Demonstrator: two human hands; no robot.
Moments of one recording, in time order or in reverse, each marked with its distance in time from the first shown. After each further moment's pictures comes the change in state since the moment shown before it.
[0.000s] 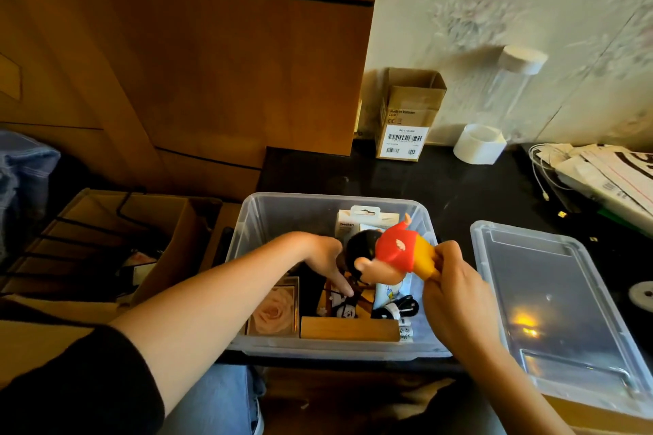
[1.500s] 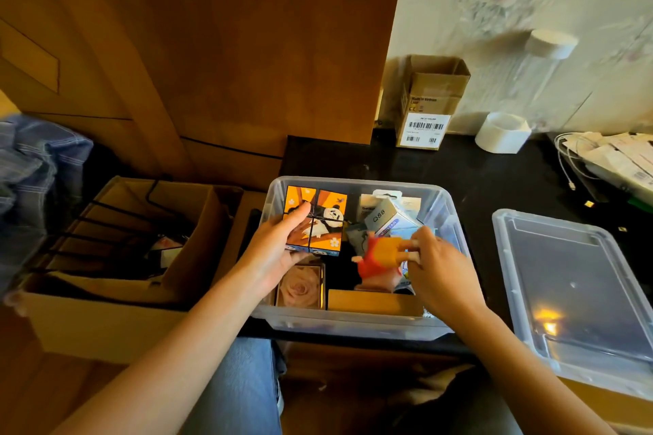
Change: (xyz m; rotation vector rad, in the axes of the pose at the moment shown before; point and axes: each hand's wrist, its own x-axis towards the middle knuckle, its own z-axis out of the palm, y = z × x) left_hand -0.095 -0.030 0.057 -1.804 0.784 0.221; right_hand 0.007 -0.022 0.023 -0.149 -0.299 -0.131
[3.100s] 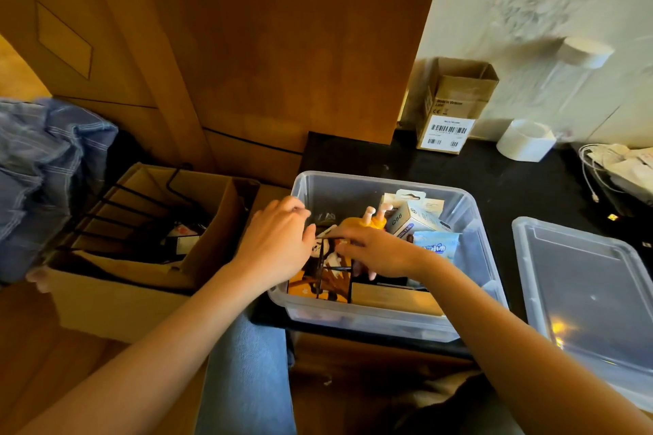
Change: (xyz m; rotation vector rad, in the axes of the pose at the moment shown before) left_hand -0.030 0.026 -0.018 1.839 0.138 0.539; right_hand 0.045 -0.081 0.025 0.285 -0.603 -0.347
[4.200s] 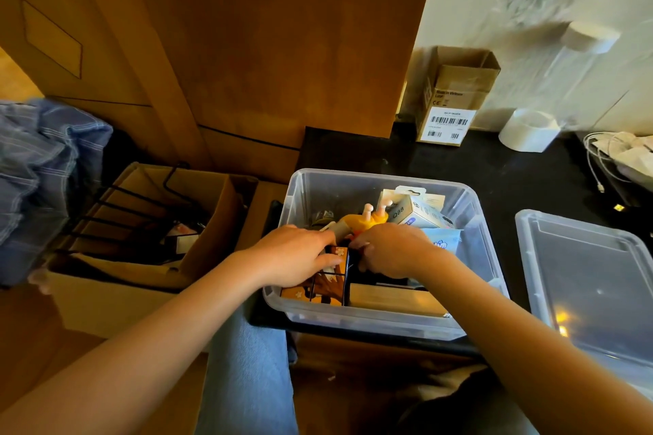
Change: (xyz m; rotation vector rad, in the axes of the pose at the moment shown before) left_hand 0.019 0.002 0.014 0.025 -0.428 0.285; right_hand -0.001 0.003 -0.009 -0.769 -0.037 0.232
